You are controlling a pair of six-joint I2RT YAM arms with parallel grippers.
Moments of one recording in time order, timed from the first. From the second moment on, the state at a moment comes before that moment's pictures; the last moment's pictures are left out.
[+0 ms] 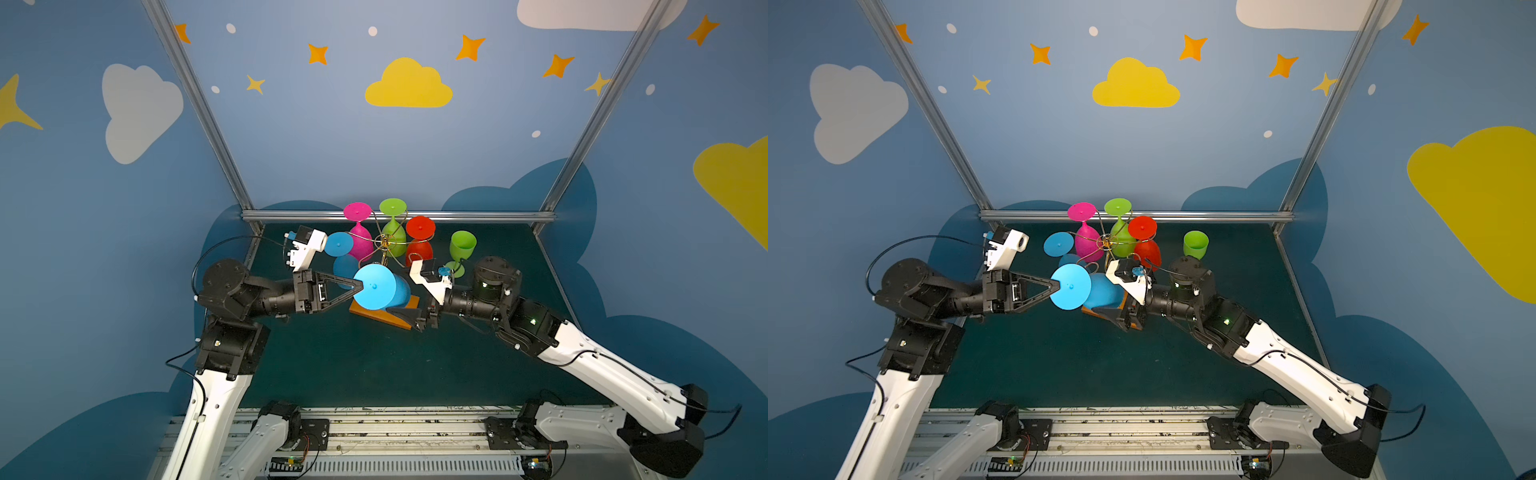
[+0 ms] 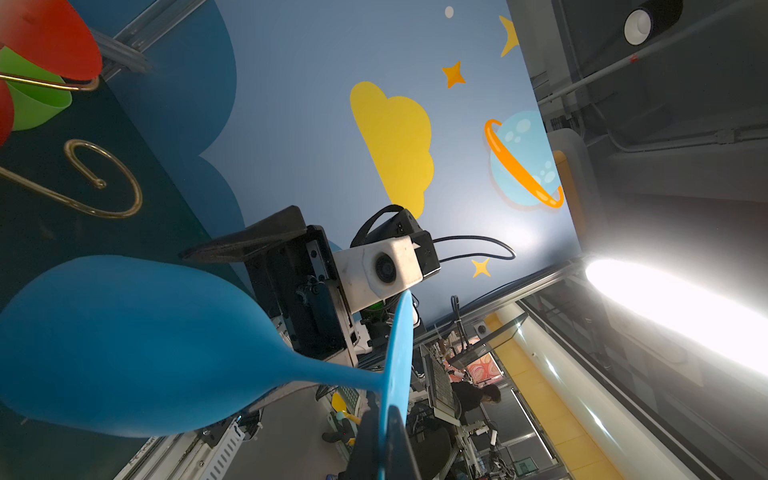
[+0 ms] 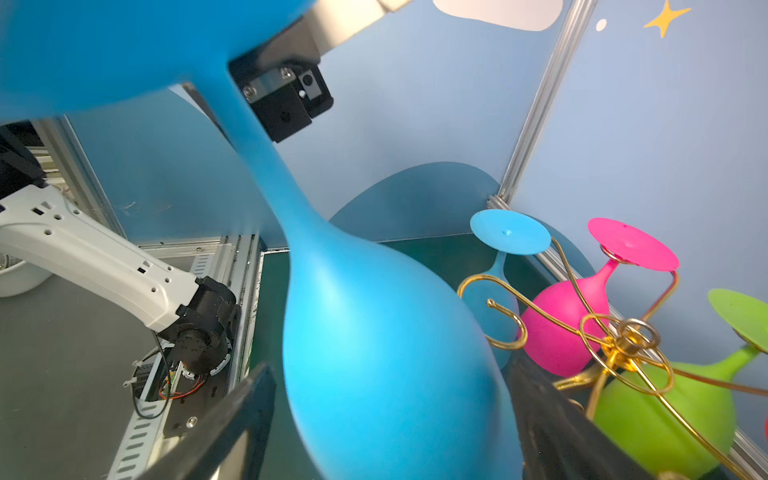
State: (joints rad) left arm -0.17 0.84 1.17 -0.12 1.25 -1.27; right arm 0.98 1.17 1.23 -0.20 -0.39 -0.21
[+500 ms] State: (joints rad) left arm -0.17 0.86 1.18 -0.02 1.25 -1.36; right arm 0.99 1.26 1.26 -0.13 -0.40 -0.20
